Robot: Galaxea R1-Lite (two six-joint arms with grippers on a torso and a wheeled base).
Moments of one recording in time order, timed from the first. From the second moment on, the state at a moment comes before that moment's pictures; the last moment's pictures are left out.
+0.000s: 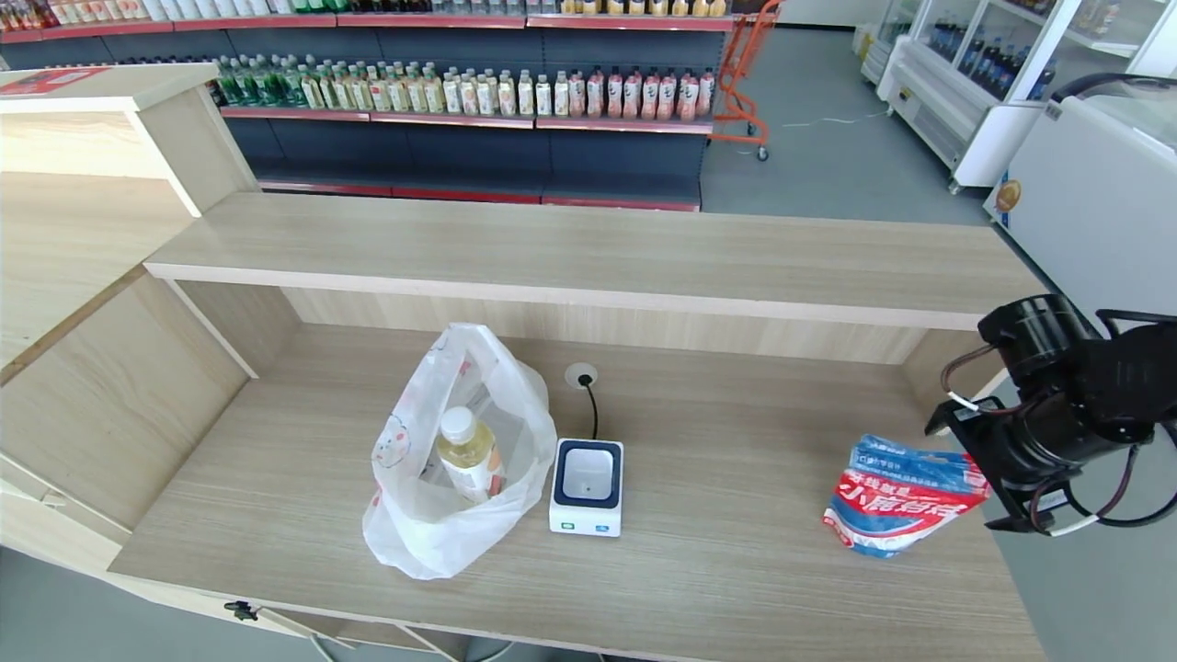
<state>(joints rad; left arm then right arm) 0.00 0.00 0.00 0.00 -0.01 -0.01 -0.01 1.83 -1.06 0.23 -0.18 1.27</state>
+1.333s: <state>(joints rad) 0.00 0.00 0.00 0.00 -0.01 -0.01 0.12 2.18 -1.15 0.05 -0.38 0.86</state>
